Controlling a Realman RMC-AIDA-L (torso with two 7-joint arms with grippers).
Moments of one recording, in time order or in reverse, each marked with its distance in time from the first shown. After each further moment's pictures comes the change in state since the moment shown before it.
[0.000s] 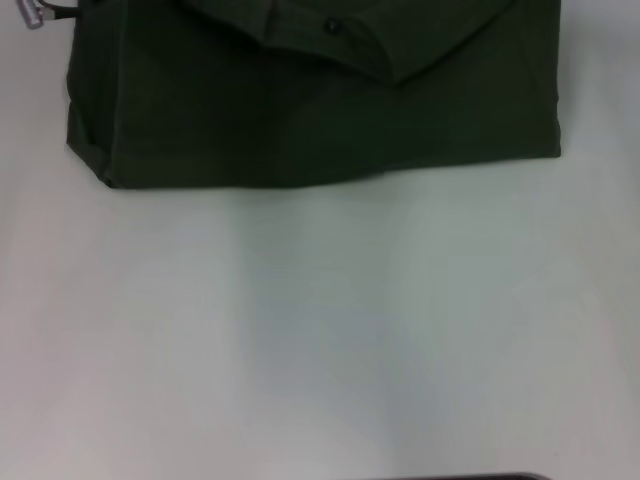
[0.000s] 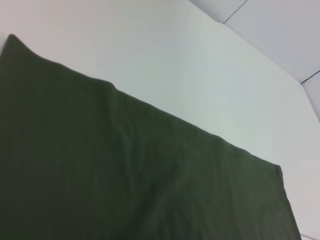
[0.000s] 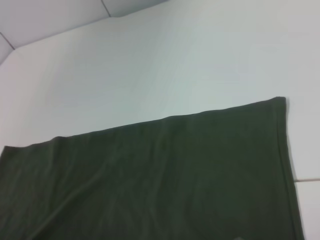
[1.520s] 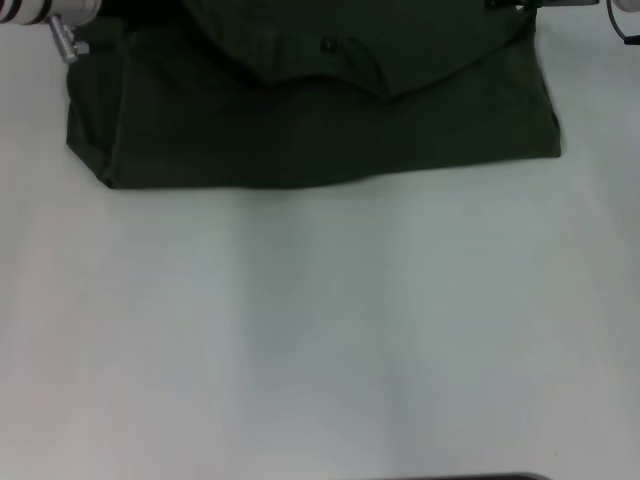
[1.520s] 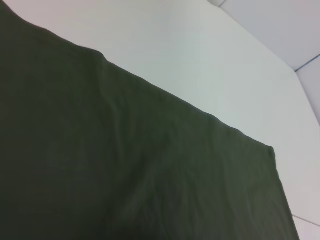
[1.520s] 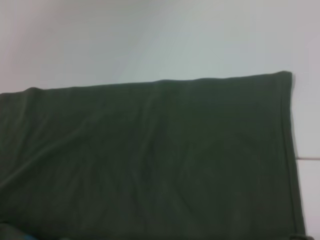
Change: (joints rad) left arm 0.032 -0.049 0.039 0.008 -0.049 -0.028 0.025; right arm 0.031 0.004 -0.154 0.153 -0.006 0.167 -0.038
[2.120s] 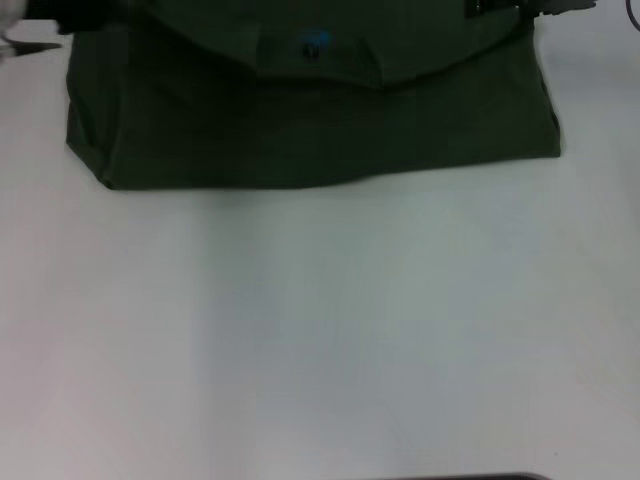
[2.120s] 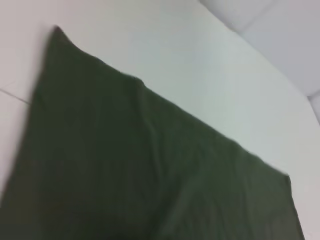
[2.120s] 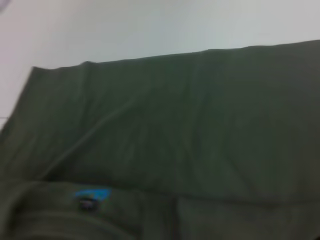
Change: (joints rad) left arm 0.098 0.028 -0.042 -0.129 -0.006 0.100 -0.029; right arm -0.002 -0.038 0.060 -0.100 0.024 -0.317 0.015
